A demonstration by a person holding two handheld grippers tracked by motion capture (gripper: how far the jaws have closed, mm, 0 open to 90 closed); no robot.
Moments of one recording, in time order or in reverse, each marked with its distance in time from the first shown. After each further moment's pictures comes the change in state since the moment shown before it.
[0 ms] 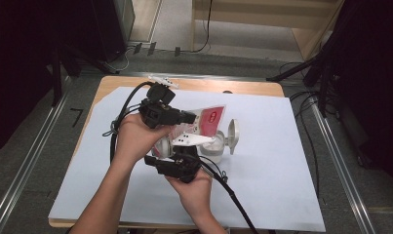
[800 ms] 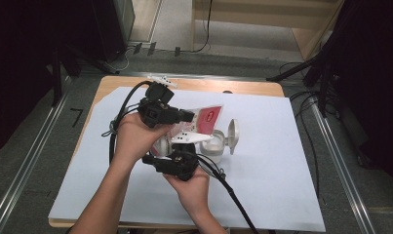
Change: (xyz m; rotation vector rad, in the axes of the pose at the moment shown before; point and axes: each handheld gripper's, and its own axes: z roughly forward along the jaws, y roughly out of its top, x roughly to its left) left arm 0.000 0.000 -0.001 -0.007 0.041 0.003; right arm -0.005 0.002 0.007 -0.012 0.049 0.025
